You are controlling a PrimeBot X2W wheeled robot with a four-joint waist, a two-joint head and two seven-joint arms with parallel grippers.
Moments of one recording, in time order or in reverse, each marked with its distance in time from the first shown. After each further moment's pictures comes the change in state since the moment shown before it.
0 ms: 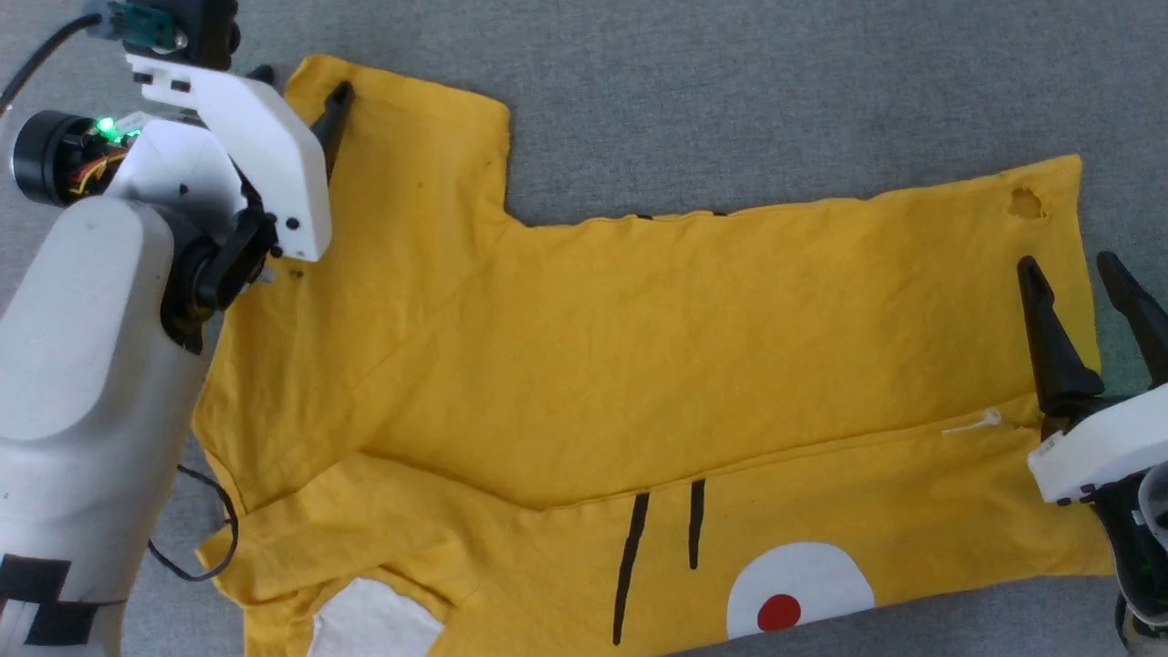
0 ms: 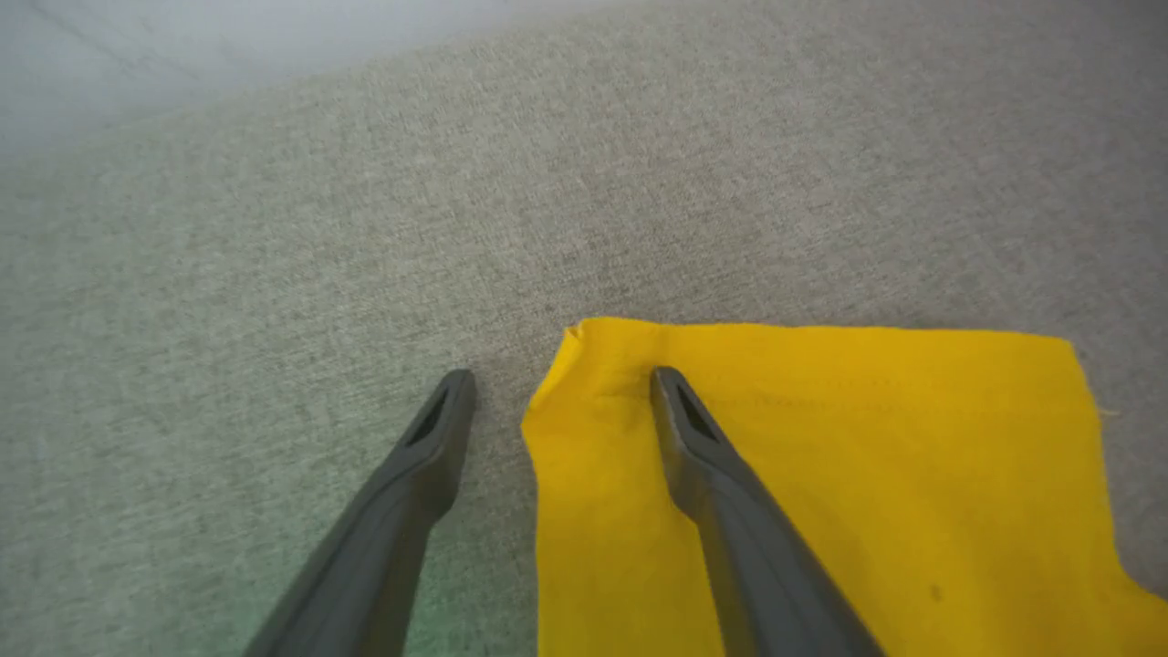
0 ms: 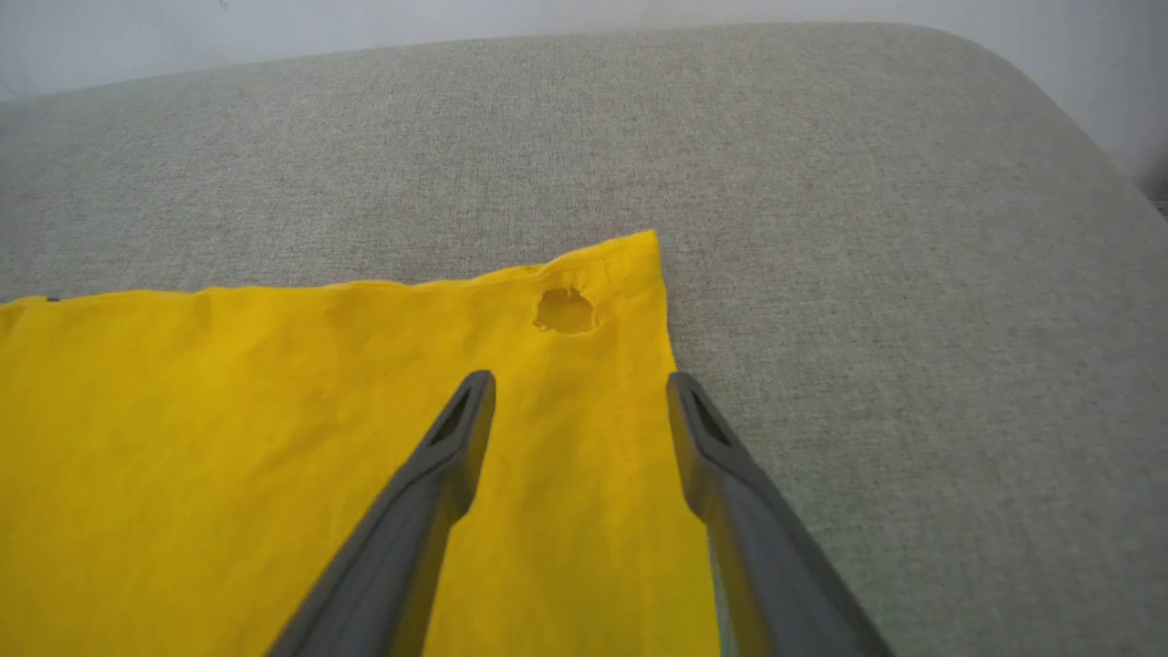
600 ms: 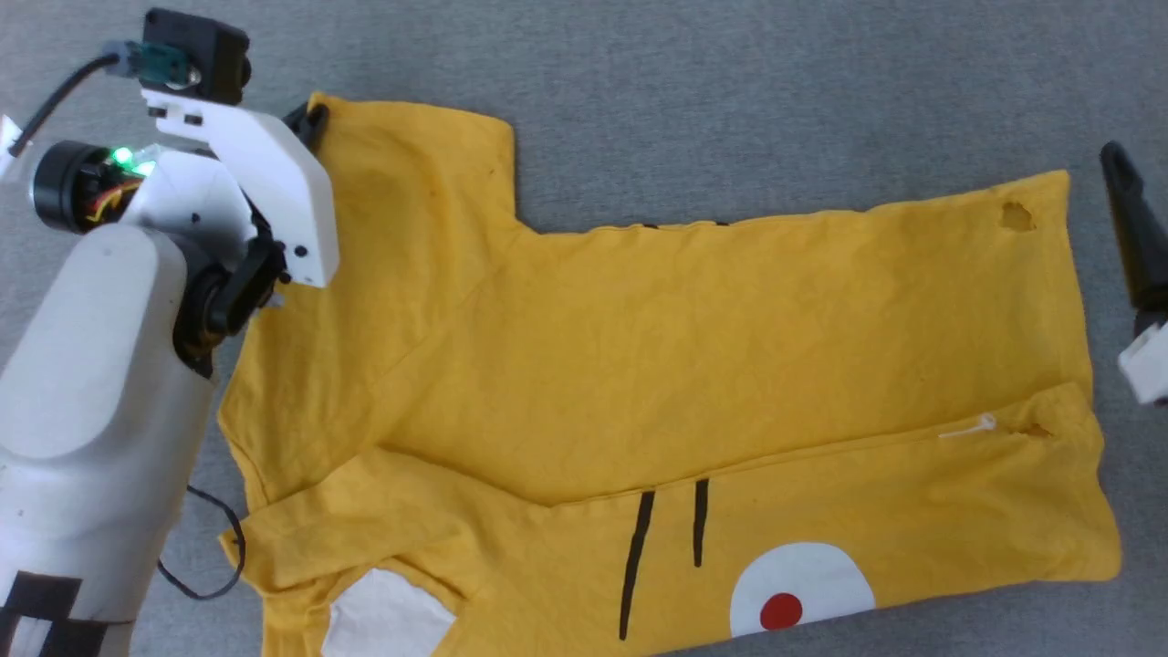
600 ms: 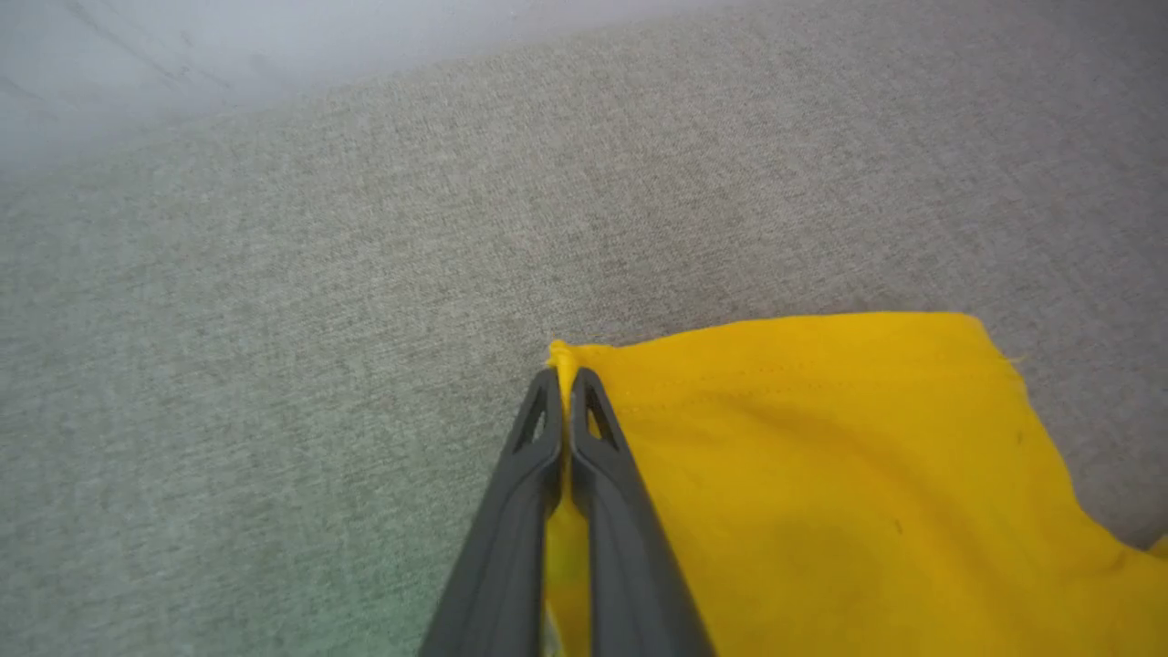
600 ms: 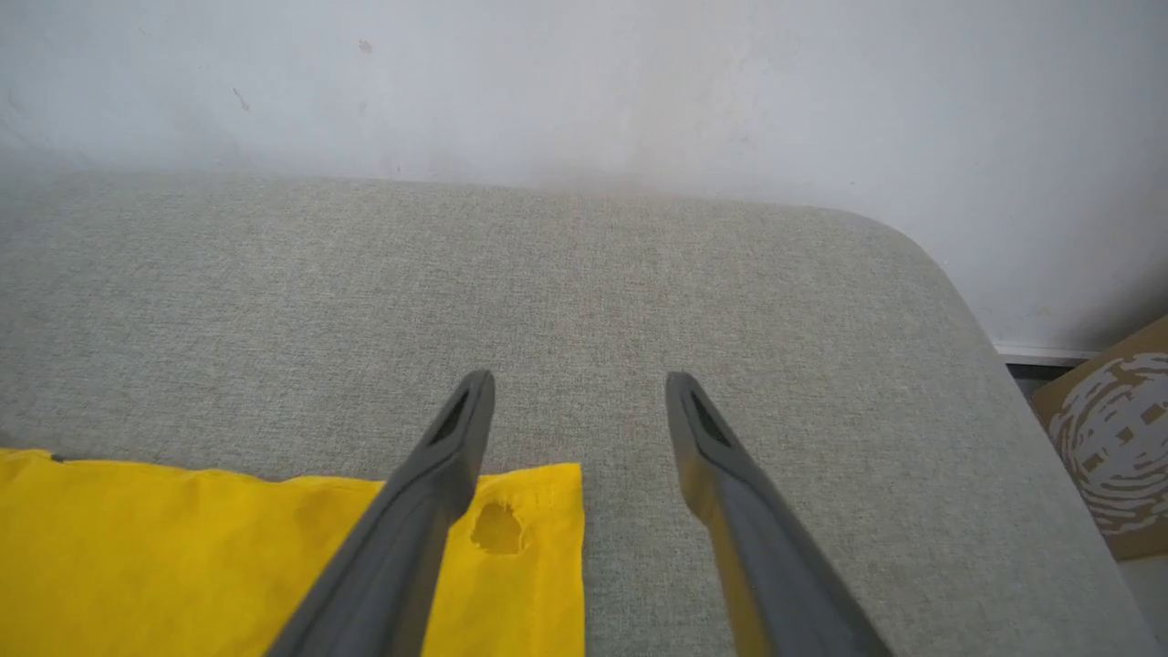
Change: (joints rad) left arm 0.033 0.006 -0.014 0.024 -0.011 -0.006 -0.029; right arm -0.171 -0.152 -0.004 -0.001 0.046 0.000 0.103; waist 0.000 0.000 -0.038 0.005
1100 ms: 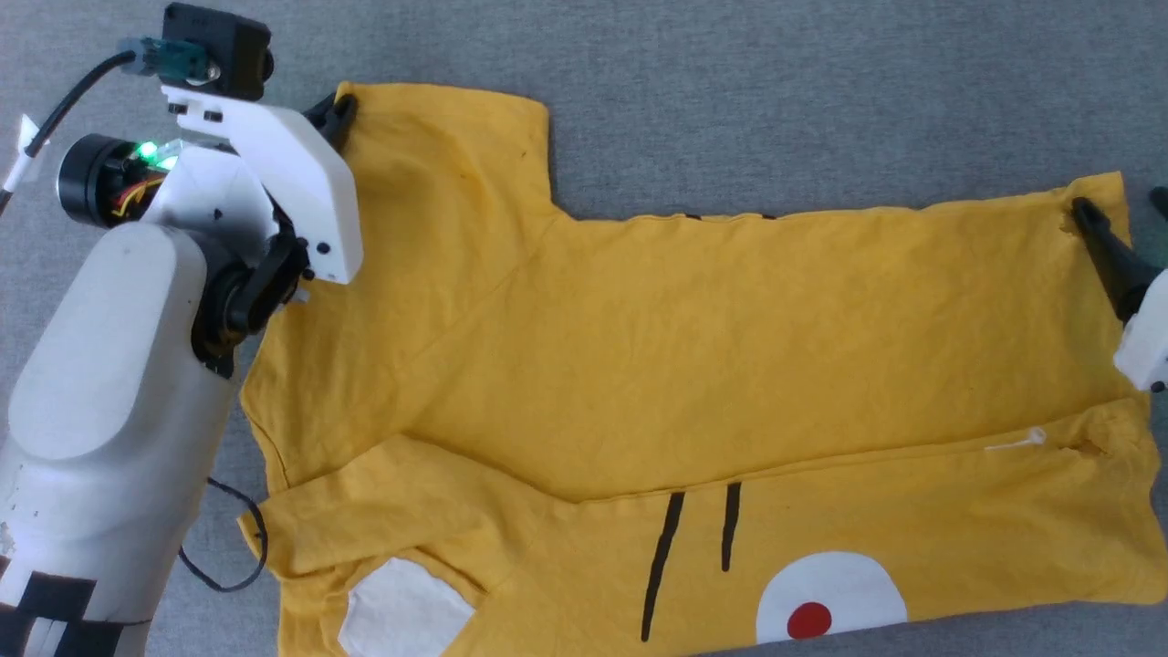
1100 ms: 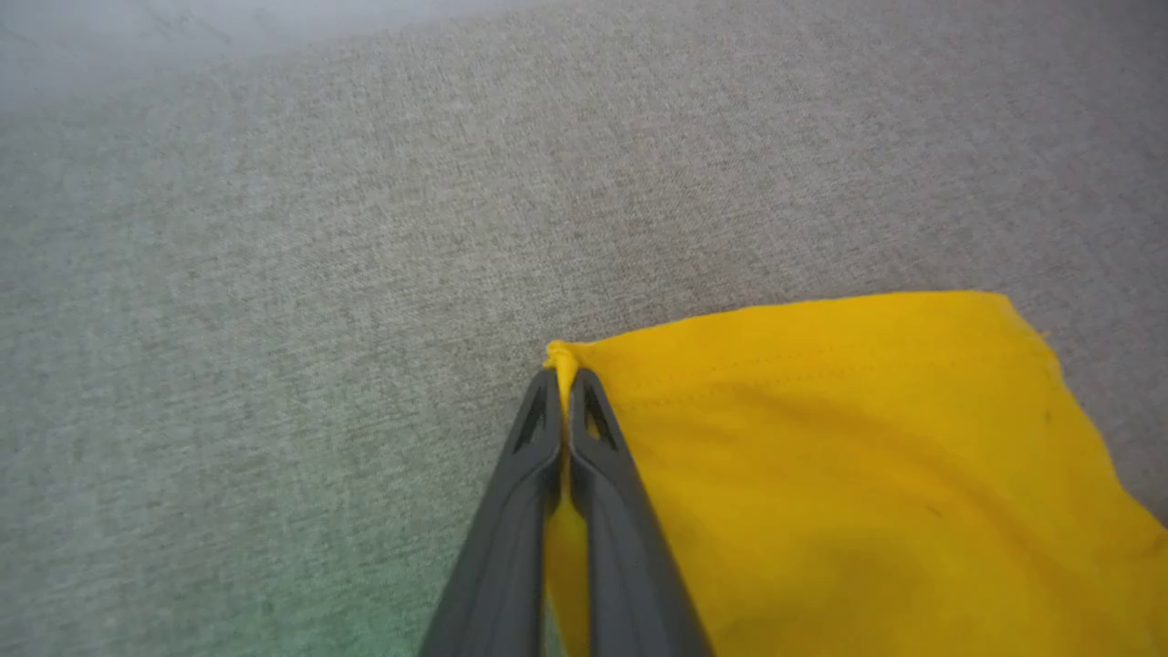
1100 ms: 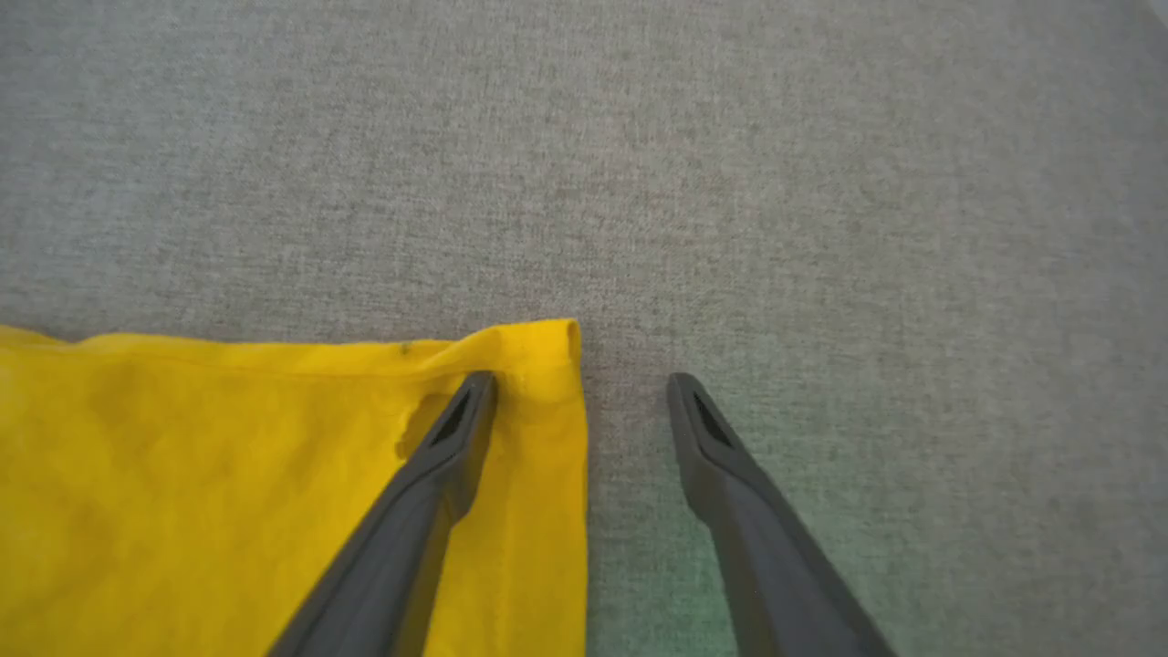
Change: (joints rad) left arm 0.008 -0.026 -0.003 -0.036 -0.016 0.025 0.000; right arm -0.105 -0.108 0.058 0.230 0.065 0.000 0.219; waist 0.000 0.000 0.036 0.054
